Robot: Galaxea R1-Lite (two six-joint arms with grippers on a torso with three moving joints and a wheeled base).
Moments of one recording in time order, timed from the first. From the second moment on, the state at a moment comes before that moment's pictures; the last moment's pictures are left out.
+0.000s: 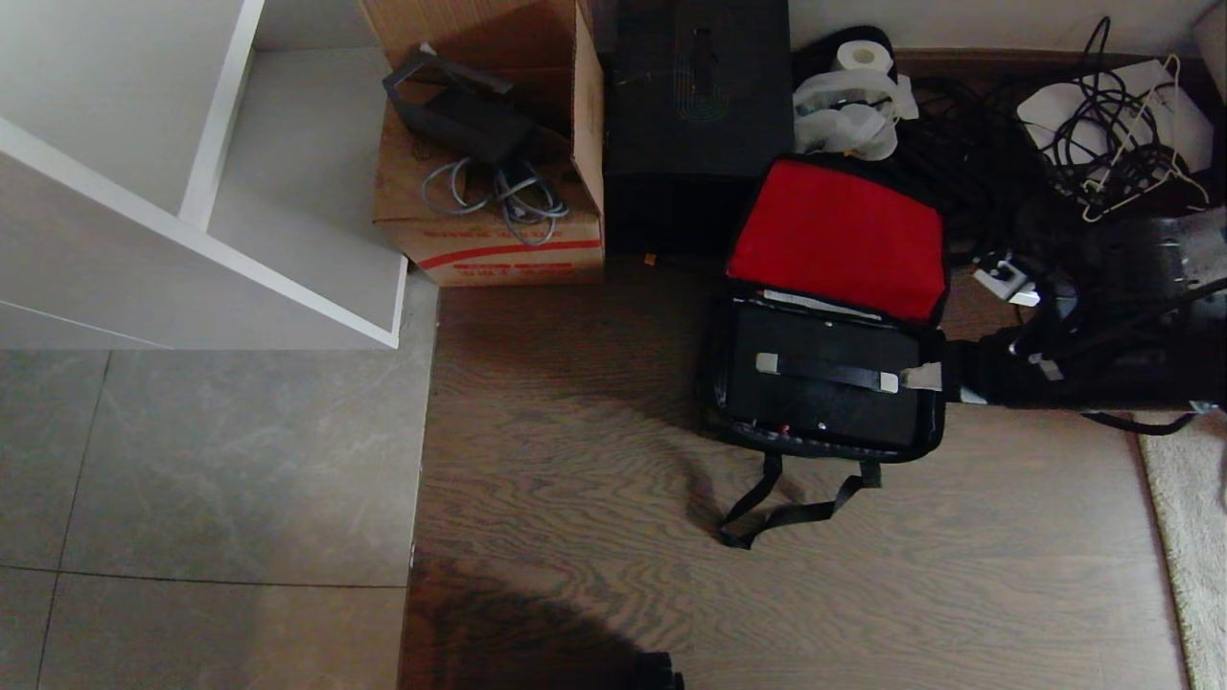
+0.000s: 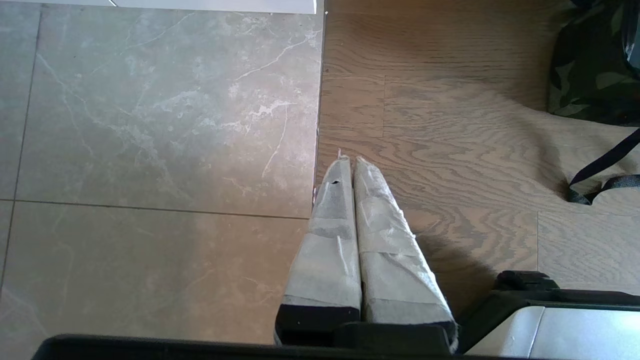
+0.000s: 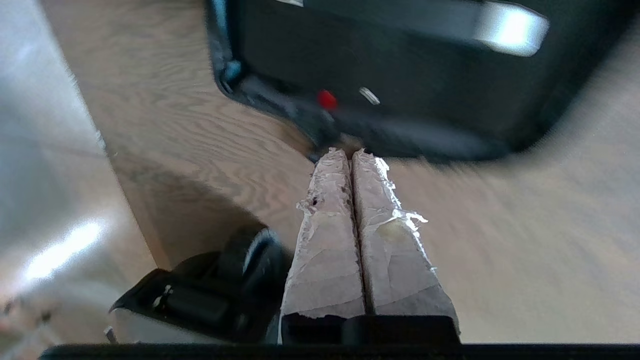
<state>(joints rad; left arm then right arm) 0.00 0.00 0.00 0.00 0.00 0.00 0.06 1.72 -1.03 -0.11 0.30 0.09</state>
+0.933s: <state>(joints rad) 0.00 0.00 0.00 0.00 0.00 0.00 -0.05 1.96 -0.98 -0.20 0.38 -0.09</state>
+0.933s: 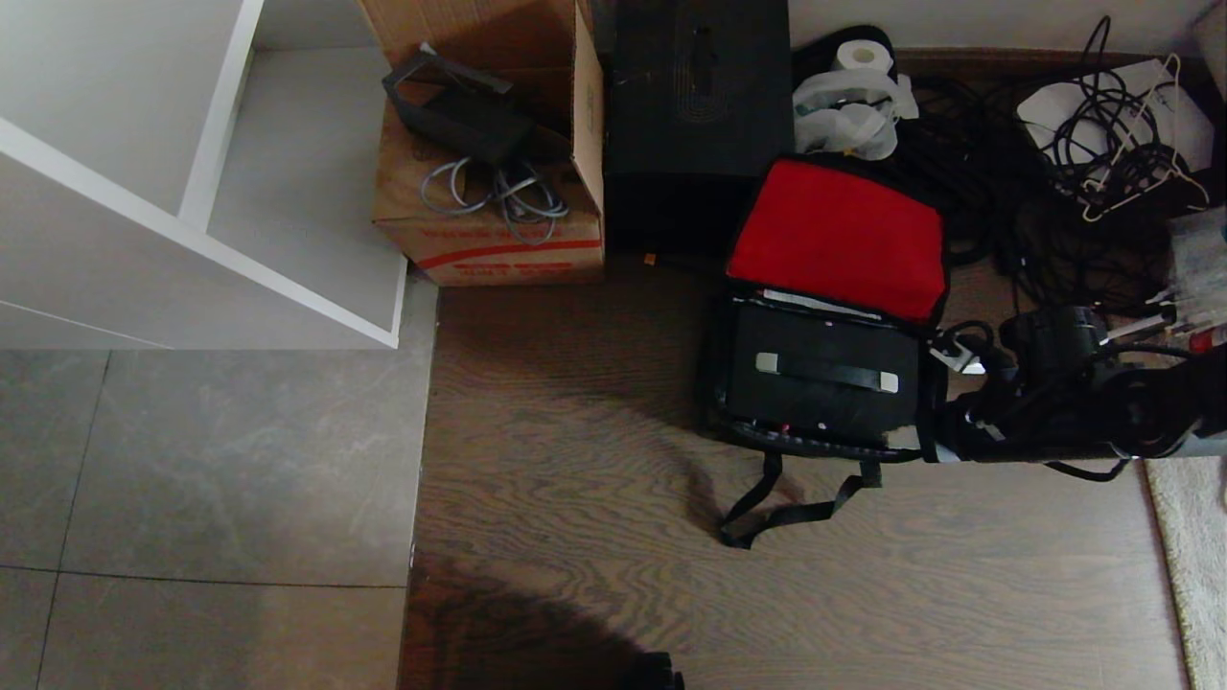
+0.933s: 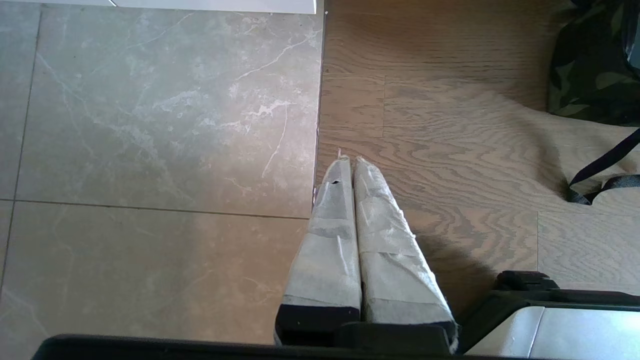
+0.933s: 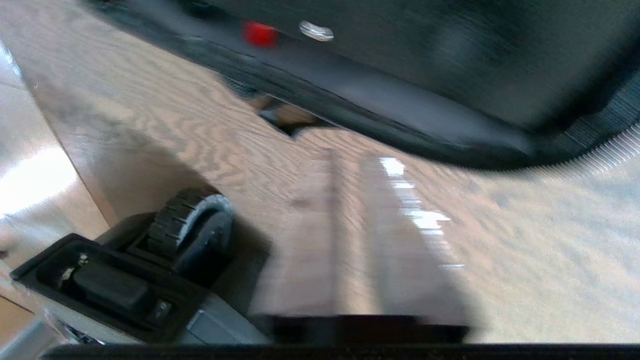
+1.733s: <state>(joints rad) 0.00 0.00 0.00 0.00 0.00 0.00 -0.18 1.99 -0.96 -0.21 0.39 0.04</state>
